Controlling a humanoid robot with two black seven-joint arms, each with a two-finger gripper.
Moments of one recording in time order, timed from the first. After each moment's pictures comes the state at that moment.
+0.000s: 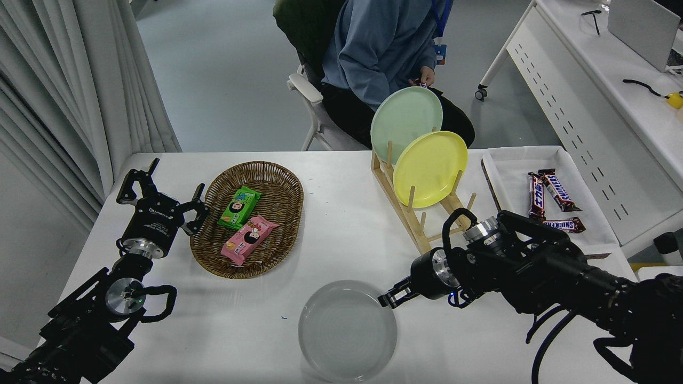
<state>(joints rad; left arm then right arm) -0.50 0.26 -1.08 -0.53 0.15 -0.58 -0.44 0.94 -0.14 0.22 0.76 1.23 -0.76 -0.40</state>
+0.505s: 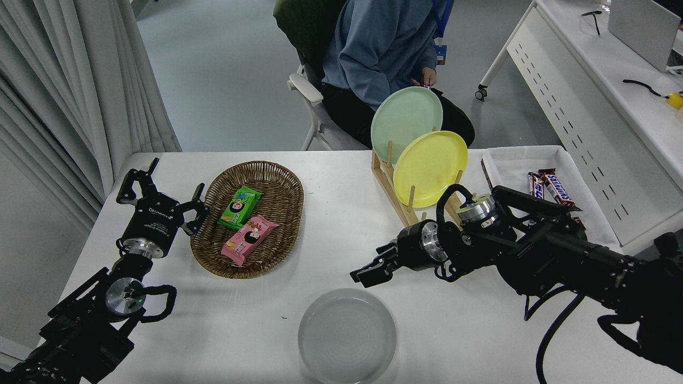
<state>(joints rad) -0.50 0.26 -1.08 -0.53 0.15 -0.58 -0.44 1.09 -0.19 0.16 0.91 1.22 -0.45 -0.41</state>
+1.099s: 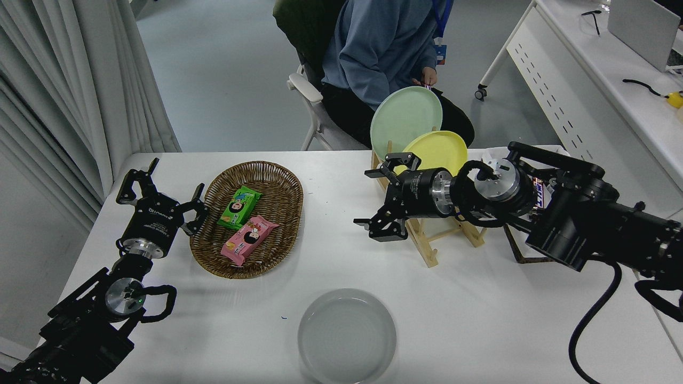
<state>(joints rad) -0.50 0.26 -1.08 -0.53 0.15 -0.58 -0.44 1.17 -0.30 0.26 0.96 0.40 -0.03 -0.40</state>
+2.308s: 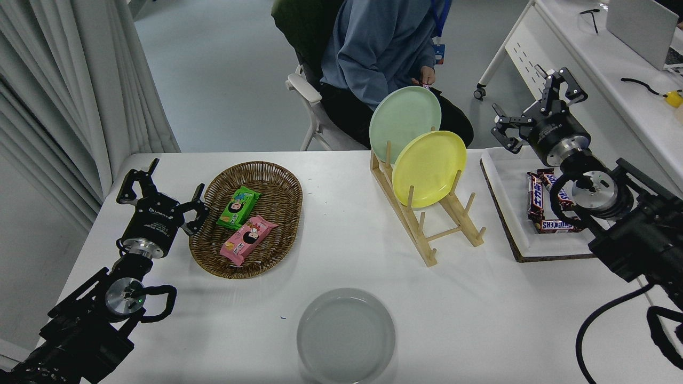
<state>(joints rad) -0.50 0.26 -1.08 -0.53 0.16 -0.58 -0.44 0.89 -0.25 0.77 0.35 0.15 0.32 0.31</state>
